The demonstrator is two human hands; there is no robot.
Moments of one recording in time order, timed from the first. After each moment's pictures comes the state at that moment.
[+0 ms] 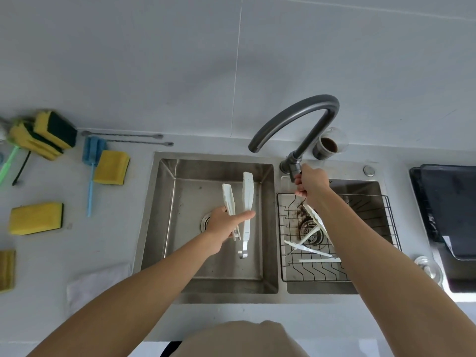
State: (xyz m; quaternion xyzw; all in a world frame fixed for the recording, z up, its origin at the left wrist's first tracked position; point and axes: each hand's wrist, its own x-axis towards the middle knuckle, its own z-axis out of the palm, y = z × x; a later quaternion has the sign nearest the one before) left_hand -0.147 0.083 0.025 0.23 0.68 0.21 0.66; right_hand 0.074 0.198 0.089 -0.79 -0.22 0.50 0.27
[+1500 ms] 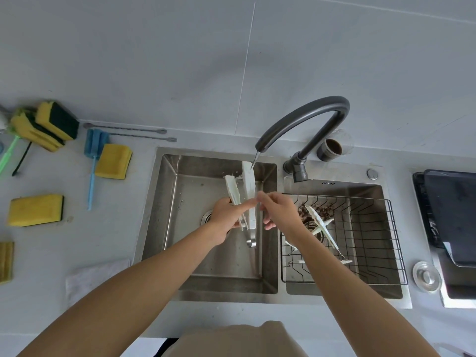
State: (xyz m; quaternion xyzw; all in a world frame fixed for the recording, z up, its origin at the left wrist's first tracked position) left_hand -0.138 0.099 0.057 0.23 0.67 0.26 0.66; right_hand 0.019 0.117 0.077 -0.67 -0.43 0.57 0.18
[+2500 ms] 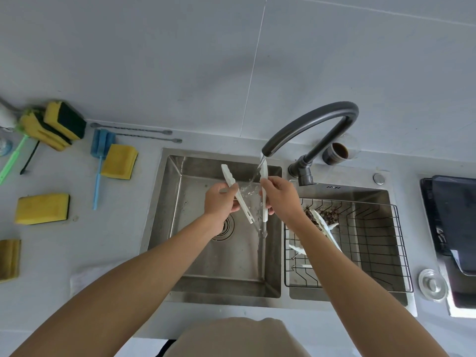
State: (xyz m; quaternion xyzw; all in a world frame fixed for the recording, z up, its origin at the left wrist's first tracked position) left_hand -0.159 0.125 0.053 0.16 0.70 0.38 0.59; right_hand 0.003 0.150 0.084 -0.66 -0.51 0.51 0.21
